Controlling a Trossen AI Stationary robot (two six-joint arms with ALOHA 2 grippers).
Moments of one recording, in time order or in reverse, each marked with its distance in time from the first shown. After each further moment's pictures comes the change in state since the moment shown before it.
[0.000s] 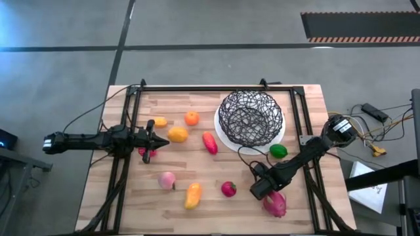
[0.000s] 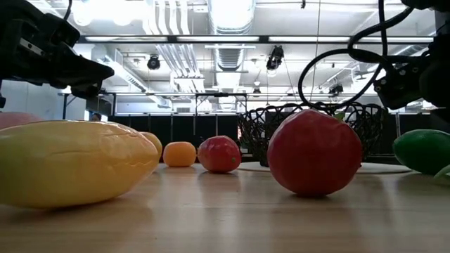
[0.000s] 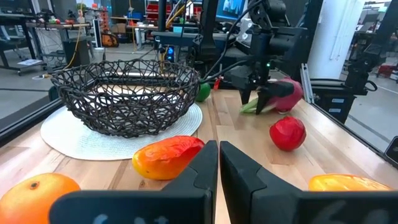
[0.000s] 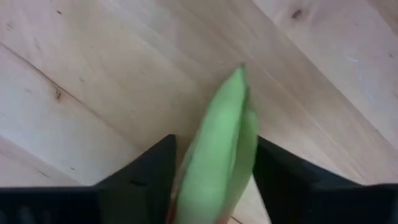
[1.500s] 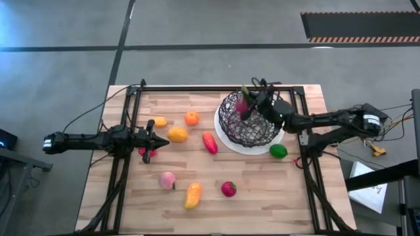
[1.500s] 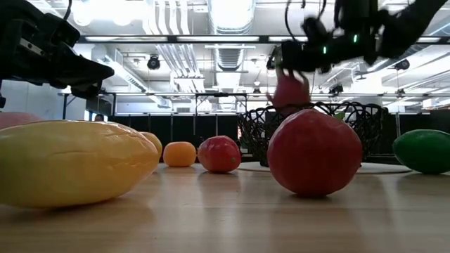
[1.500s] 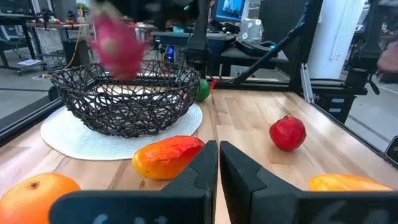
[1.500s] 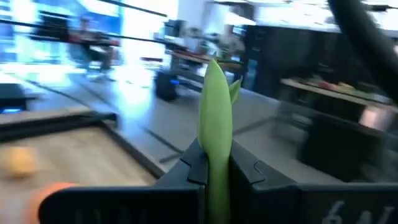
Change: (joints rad) left arm 0.000 0.000 0.000 0.000 0.000 0.000; right arm -0.904 -0.412 -0.439 1.645 0.490 -1.633
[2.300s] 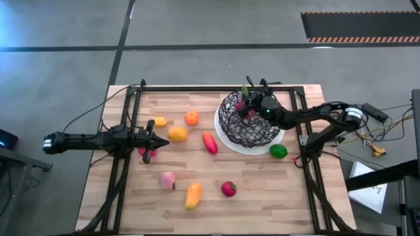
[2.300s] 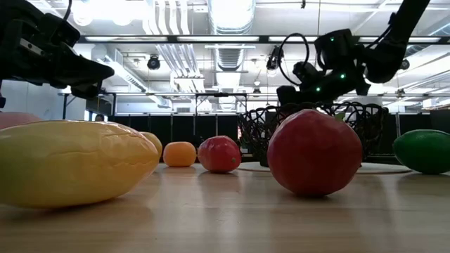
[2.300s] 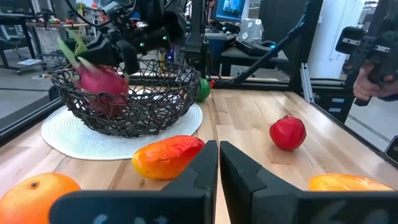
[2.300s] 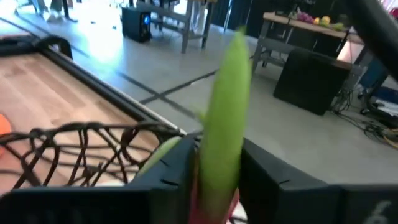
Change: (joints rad) left arm 0.000 0.000 0.000 0.000 0.000 0.000; right arm -0.147 0.216 -0.011 -0.053 -0.011 0.129
